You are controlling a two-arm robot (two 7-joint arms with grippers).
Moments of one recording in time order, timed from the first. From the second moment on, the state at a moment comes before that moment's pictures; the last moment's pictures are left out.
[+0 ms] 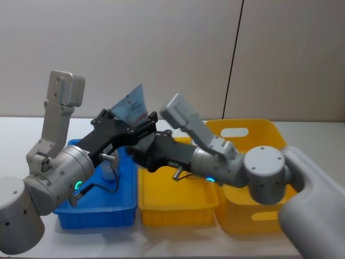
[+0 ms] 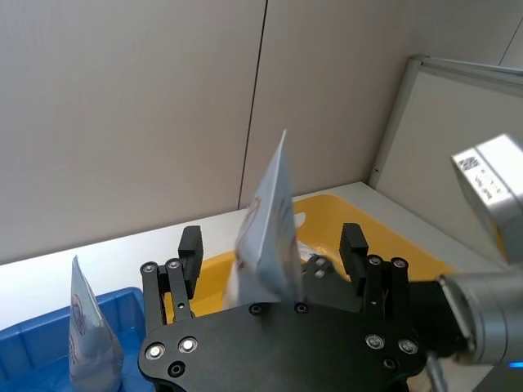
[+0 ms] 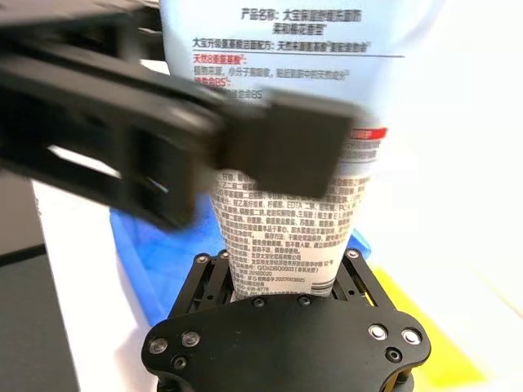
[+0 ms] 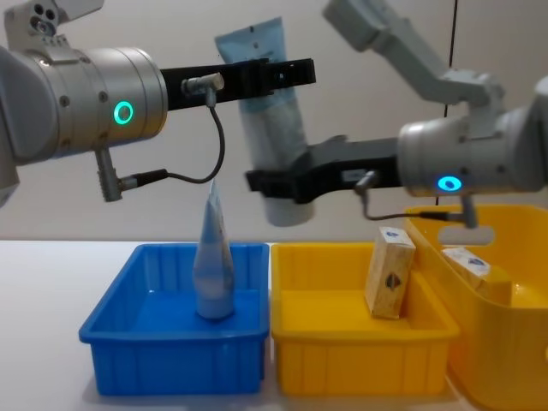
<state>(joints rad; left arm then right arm) -0.41 0.24 0.38 -1.66 -0.51 0.29 -0.19 0.70 0.22 -0.58 -1.15 0.18 0.10 0.60</state>
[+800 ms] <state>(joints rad) -0.41 0.24 0.38 -1.66 -0.51 0.29 -0.19 0.72 0.39 -0.44 -1.20 0.19 0.24 0.52</state>
